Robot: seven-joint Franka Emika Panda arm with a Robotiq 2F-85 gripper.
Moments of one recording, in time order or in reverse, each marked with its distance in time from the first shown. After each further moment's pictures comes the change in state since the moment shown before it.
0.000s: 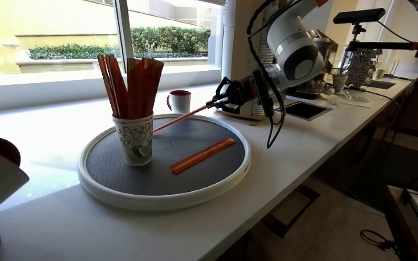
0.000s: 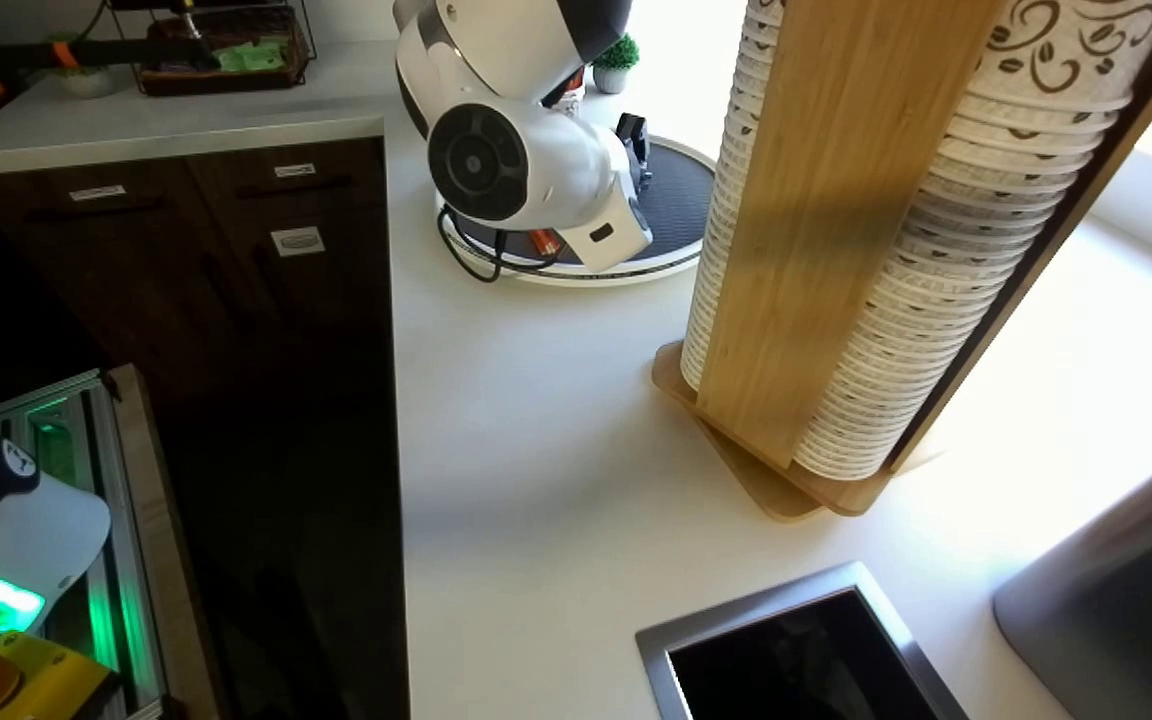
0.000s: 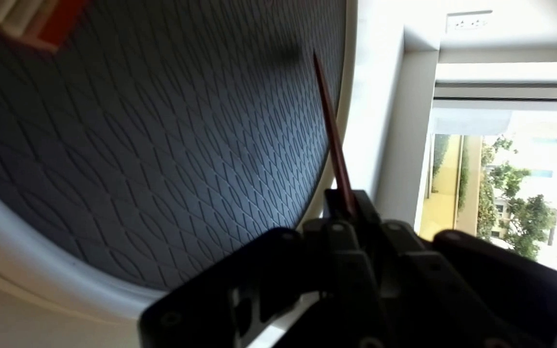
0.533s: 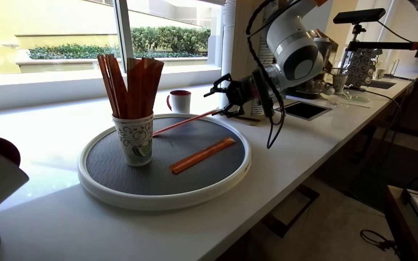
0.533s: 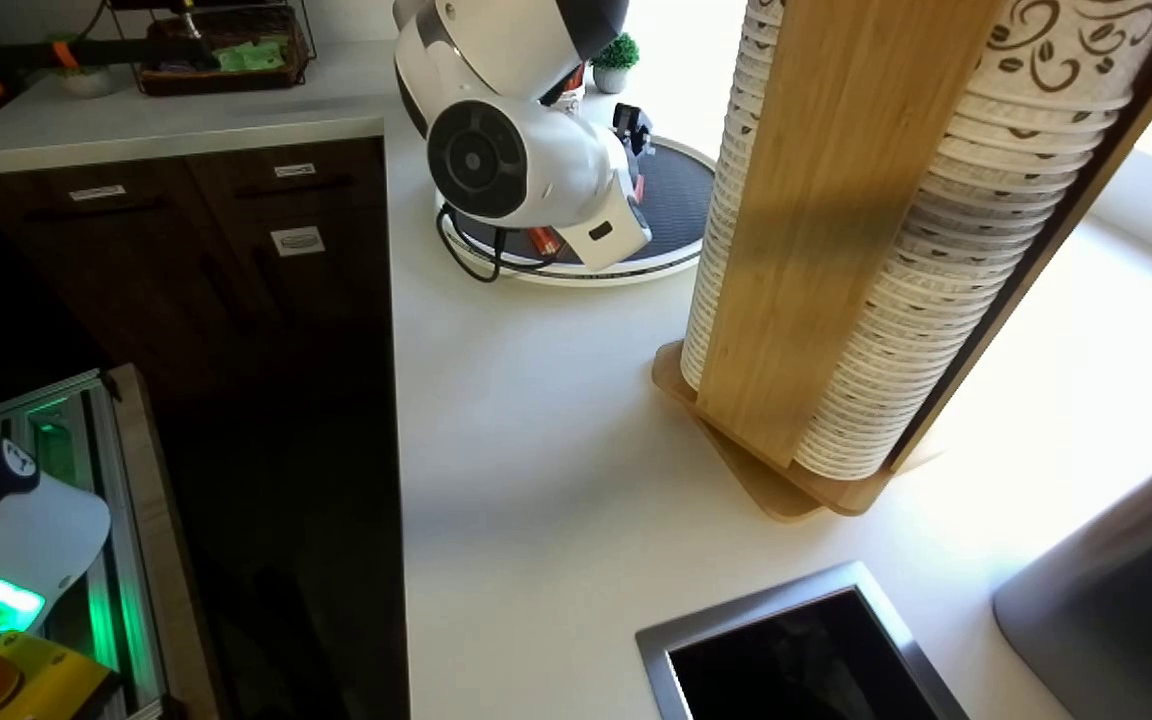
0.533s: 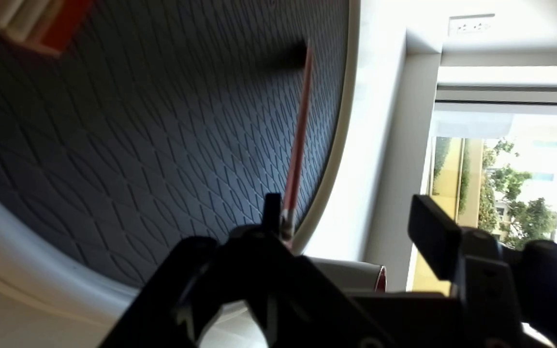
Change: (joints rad) arm 0.037 0.000 -0.034 -0.001 0.000 -0.003 0.000
